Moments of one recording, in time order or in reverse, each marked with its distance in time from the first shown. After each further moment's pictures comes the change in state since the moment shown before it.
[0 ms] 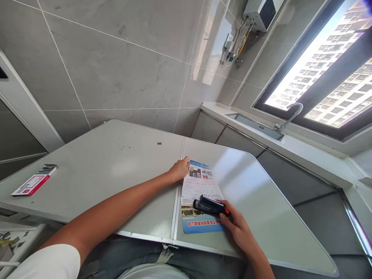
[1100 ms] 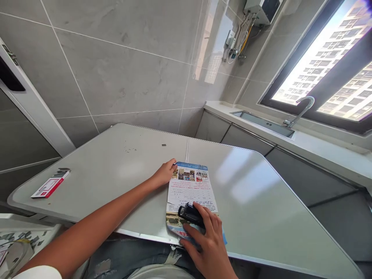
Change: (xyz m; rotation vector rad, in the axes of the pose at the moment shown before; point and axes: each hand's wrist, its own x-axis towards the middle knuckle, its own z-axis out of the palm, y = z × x) left_hand -0.042 -0.066 -0.038 -0.229 0.111 0.121; right_hand -0.032 -0.090 0.105 -0.480 0.157 -0.461
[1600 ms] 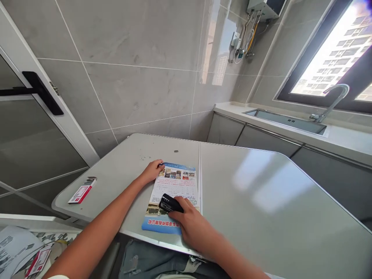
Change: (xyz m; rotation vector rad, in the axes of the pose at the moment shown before) left_hand -0.006 -0.074 -0.116 0.393 0.103 -0.058; right_hand 0.109 -0.040 0.031 0.316 -0.414 -0.203
